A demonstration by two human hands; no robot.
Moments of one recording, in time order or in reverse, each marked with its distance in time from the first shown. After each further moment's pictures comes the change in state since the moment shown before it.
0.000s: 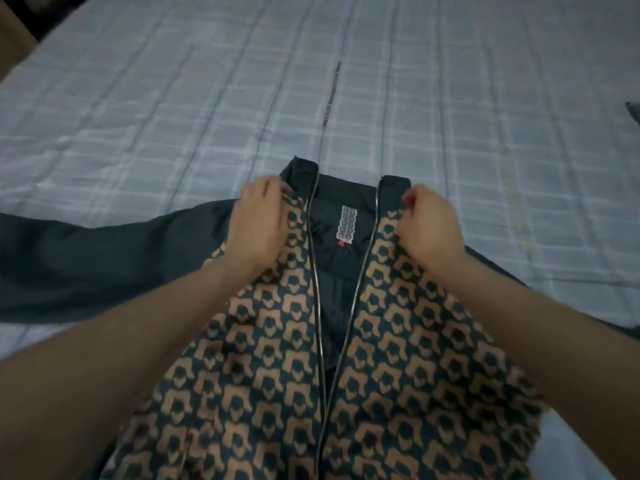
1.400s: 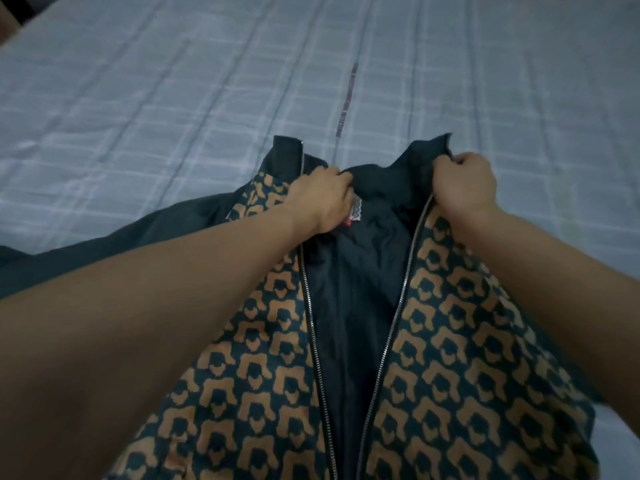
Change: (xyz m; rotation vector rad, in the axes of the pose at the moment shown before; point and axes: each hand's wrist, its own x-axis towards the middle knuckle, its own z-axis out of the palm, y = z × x) left_hand 0.133 0.007 0.078 0.161 -0.386 0.143; right_hand 0.124 -0.015 0.026 0.376 0.129 0.229
